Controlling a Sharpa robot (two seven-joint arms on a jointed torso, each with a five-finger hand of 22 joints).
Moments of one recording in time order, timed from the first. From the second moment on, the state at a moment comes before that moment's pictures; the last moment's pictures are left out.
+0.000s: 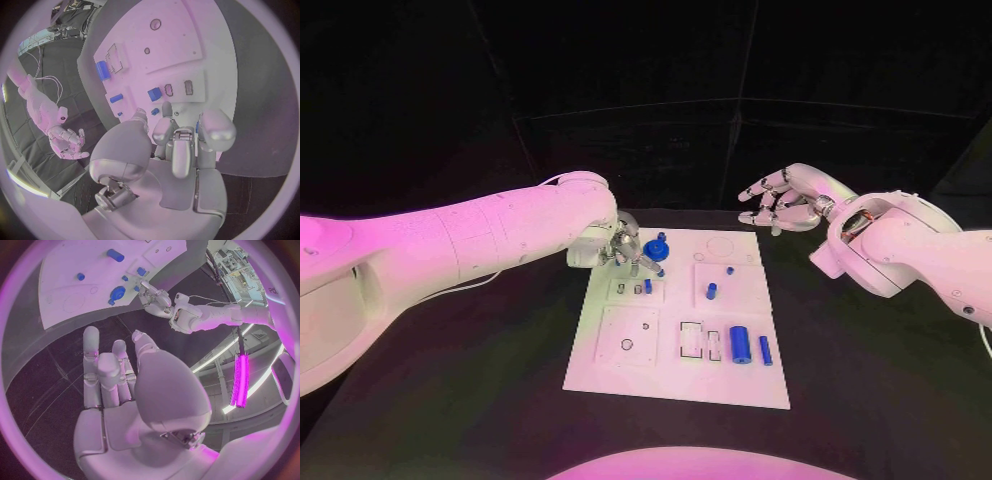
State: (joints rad) left arm 1.33 -0.48 -0.15 1.09 -0.96 0.37 -0.54; left_hand 1.05 0.08 -0.16 0.26 0.05 0.84 0.05 0.71 0.42 1.36 -0.02 1.25 1.10 1.47 -0.09 1.57 1.31 0.11 1.47 0.01 1.15 0.96; right arm 1.27 -0.85 -0.03 1.52 -1.06 -0.35 -0.06; right_hand 1.44 -0.06 0.02 0.18 0.39 0.87 0.17 0.15 0.07 1.03 0.08 0.88 0.75 1.44 -0.01 1.12 0.94 0.18 1.04 0.10 0.96 0.46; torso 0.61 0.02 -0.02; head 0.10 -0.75
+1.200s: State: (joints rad) left arm 1.30 -0.43 -0.15 1.04 -0.96 0.41 -0.54; left_hand 1.08 0.09 -0.17 0.26 0.05 0.83 0.06 0.72 0.42 1.35 -0.02 1.25 1.09 1.47 -0.09 1.57 1.31 0.11 1.46 0.01 1.14 0.96; right arm 1.27 -0.83 -0.03 1.51 -1.06 -0.37 -0.05; right_hand 1.44 -0.07 0.02 0.19 0.42 0.85 0.17 0.16 0.07 1.03 0.08 0.87 0.72 1.44 -0.01 1.08 0.90 0.18 1.04 0.10 0.94 0.45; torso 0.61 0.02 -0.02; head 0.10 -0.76
